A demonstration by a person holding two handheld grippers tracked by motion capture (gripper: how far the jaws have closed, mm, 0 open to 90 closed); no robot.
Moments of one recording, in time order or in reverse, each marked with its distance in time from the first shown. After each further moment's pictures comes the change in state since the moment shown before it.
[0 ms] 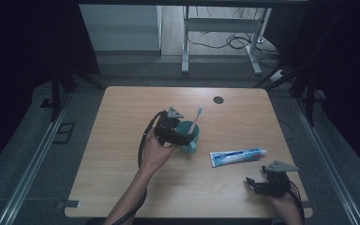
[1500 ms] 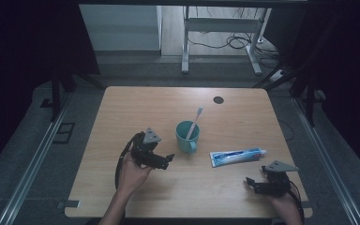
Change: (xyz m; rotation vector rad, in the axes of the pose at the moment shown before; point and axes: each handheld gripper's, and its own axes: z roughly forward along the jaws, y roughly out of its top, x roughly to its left) left arm 0.007 -0.083 -0.040 0.004 0.058 0.034; right arm 0.000 0.000 0.000 0.002 0.000 0.003
